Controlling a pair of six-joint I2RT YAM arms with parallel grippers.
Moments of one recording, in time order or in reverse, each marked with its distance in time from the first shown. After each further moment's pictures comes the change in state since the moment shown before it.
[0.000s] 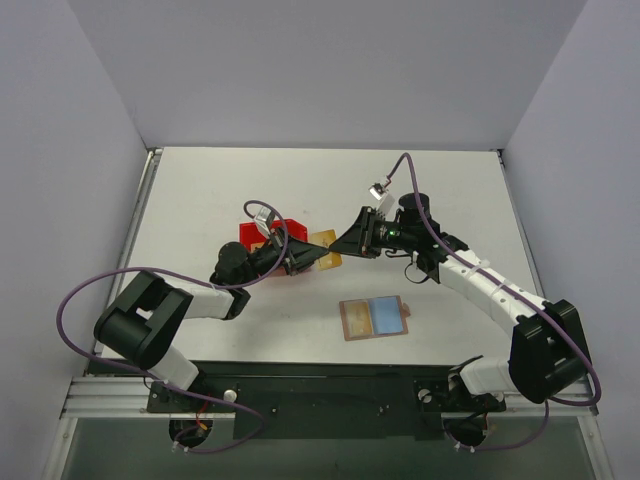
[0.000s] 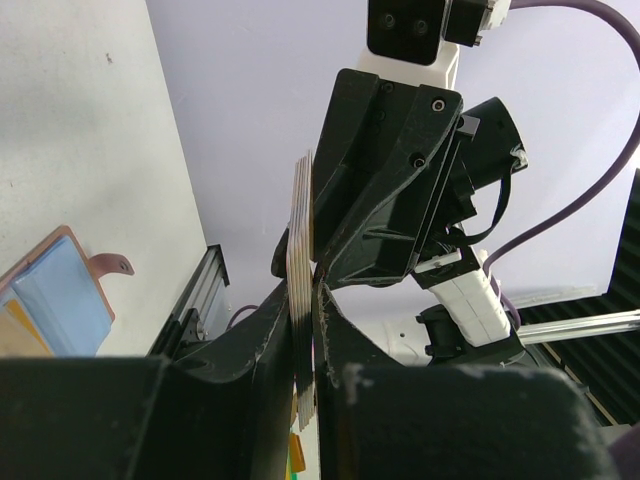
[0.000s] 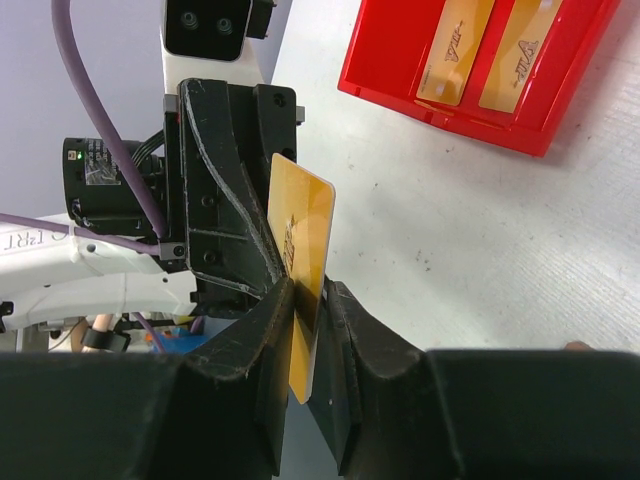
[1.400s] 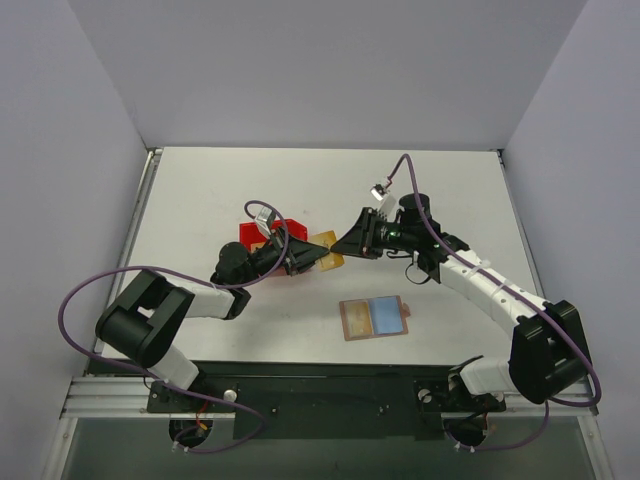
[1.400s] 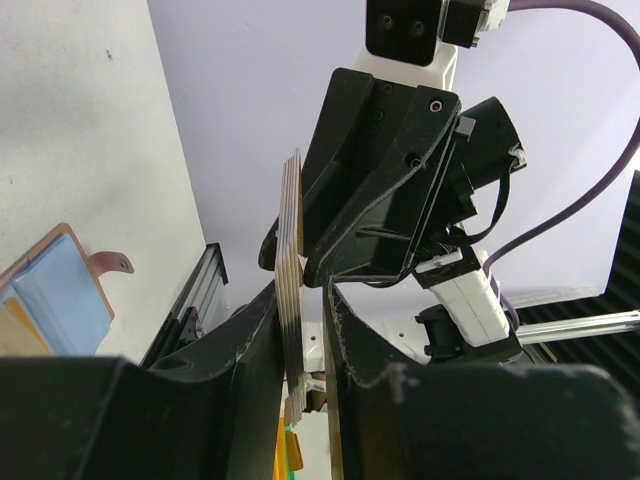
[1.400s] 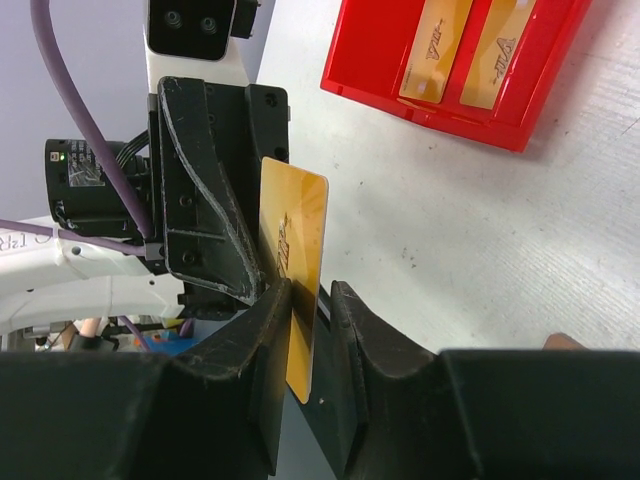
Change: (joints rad) left arm 0.000 0.012 0.001 0.008 0.003 -0.007; right arm -0.009 -0.003 0.000 -0.031 0.020 -0.026
